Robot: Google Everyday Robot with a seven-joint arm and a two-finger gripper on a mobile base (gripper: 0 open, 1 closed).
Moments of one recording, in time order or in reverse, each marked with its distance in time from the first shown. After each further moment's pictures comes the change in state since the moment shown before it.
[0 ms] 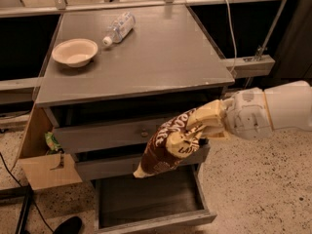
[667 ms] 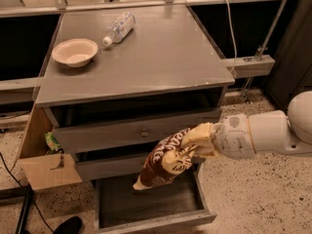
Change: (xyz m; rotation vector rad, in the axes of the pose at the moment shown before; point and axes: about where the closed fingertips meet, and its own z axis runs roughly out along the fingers) arm 0.004 0.059 0.042 0.007 -0.005 0.034
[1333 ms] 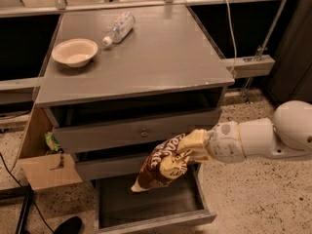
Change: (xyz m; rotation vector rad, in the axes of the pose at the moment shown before) arm 0.011 0.026 0.026 0.005 -0.024 -0.033
